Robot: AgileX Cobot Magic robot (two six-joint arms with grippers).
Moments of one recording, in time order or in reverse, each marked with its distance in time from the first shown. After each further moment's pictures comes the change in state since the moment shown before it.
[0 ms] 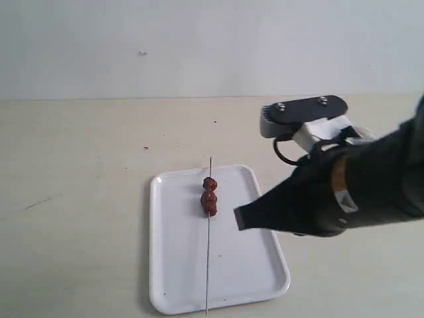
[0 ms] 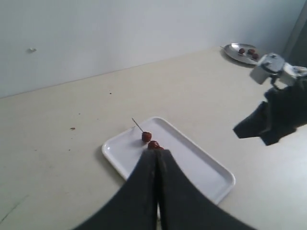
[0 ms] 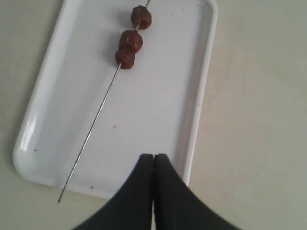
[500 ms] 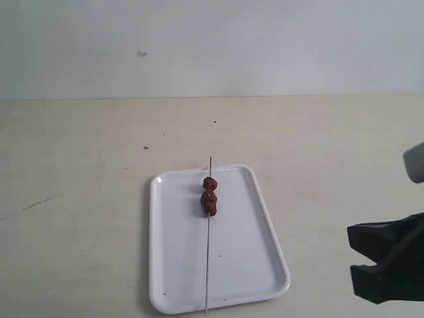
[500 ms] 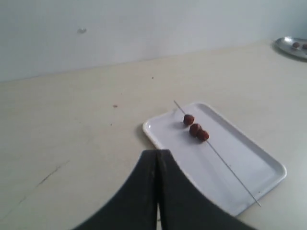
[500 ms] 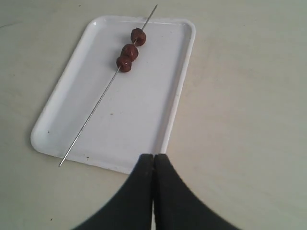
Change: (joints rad) left arm 0.000 -0.151 0.199 0.246 -0.040 -0.212; right arm 0.000 -0.536 0.359 -0.093 -0.069 0.043
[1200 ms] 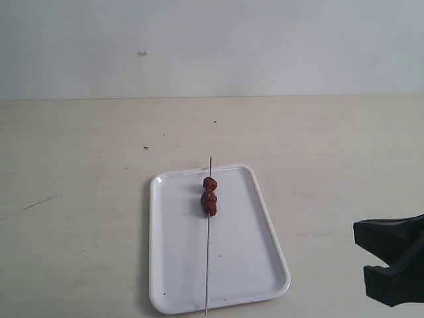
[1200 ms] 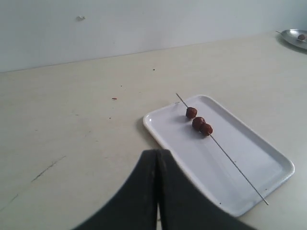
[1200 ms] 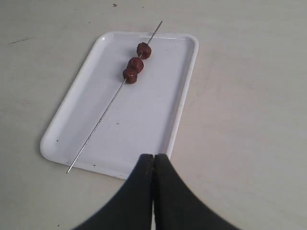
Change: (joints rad) left arm 0.000 -0.002 0.117 0.017 -0.107 -0.024; right arm 0.000 -0.061 0.016 -0.008 -0.011 0.004
